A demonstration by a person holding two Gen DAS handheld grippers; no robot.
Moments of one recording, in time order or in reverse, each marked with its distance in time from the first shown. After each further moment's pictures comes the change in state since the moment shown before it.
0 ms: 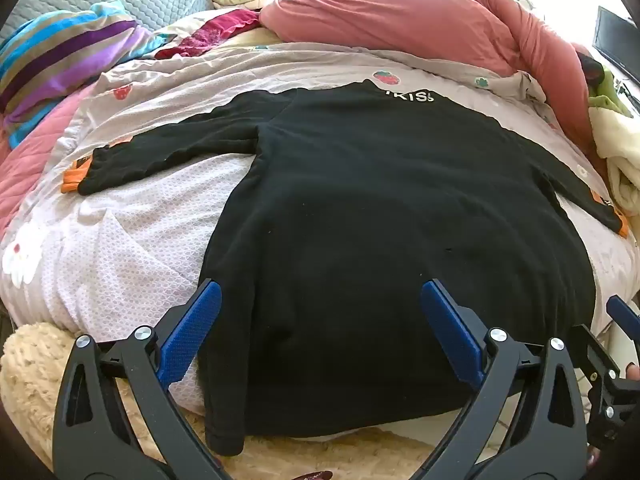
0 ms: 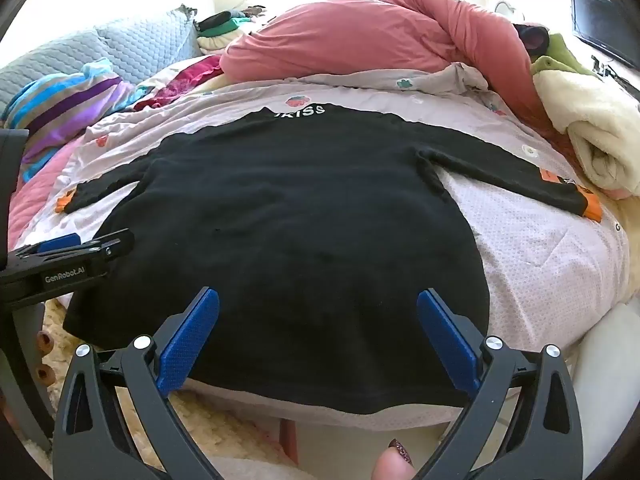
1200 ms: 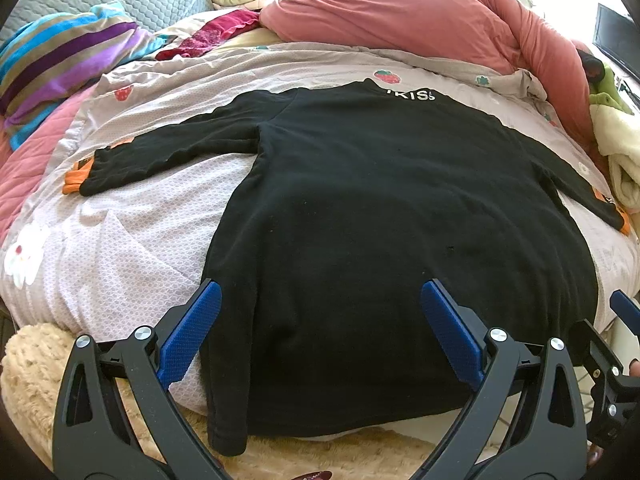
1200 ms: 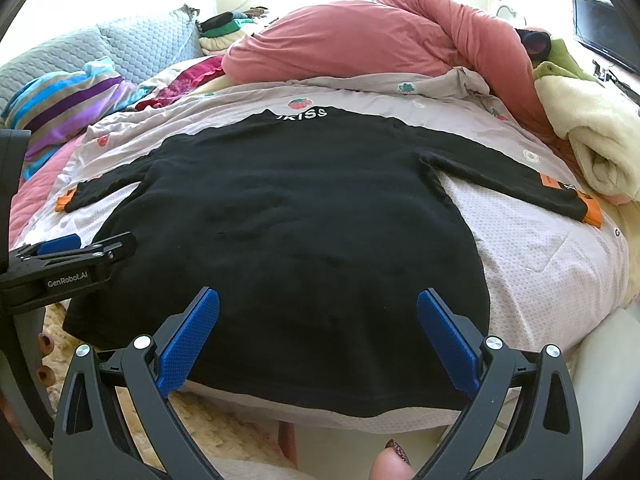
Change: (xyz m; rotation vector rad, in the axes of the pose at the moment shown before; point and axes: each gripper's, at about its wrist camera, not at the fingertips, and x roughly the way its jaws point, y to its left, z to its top) left arm 0.000 0.005 0.002 0.003 0.008 0.008; right arm 0.000 0.004 0.002 -0.015 0.009 -0.010
